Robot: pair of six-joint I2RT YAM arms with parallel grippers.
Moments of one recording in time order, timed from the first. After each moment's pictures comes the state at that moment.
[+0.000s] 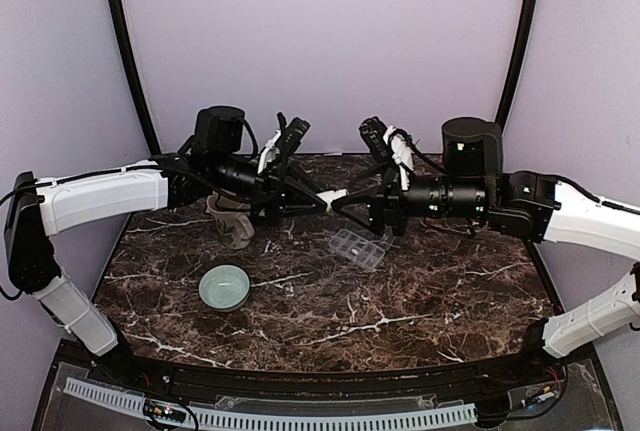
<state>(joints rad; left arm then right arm) -0.73 1.56 1.24 0.01 1.11 -0.03 1.03 1.22 1.10 -0.15 -0.22 0.02</state>
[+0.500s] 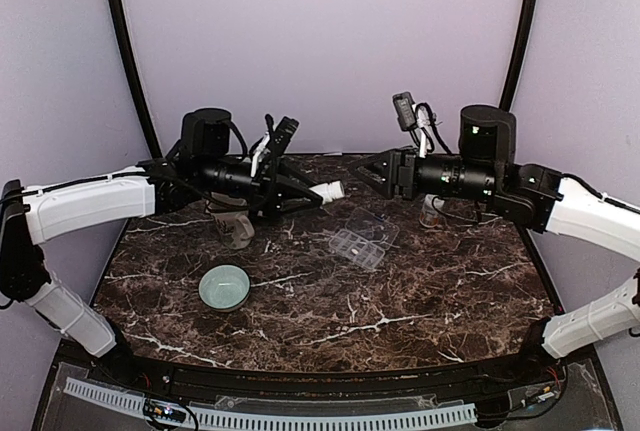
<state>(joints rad) -0.73 1.49 1.17 0.05 0.95 0.06 0.90 1.20 1.09 -0.08 -0.24 0.38</state>
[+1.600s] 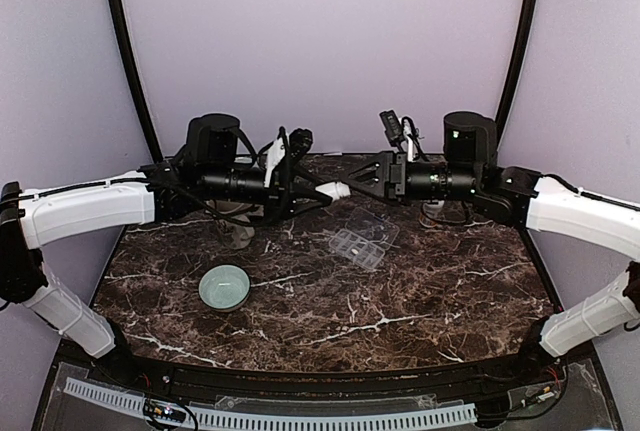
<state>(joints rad) -0.82 1.46 1.16 0.02 0.62 0.28 0.82 1.29 1.06 0.01 -0.48 0.74</state>
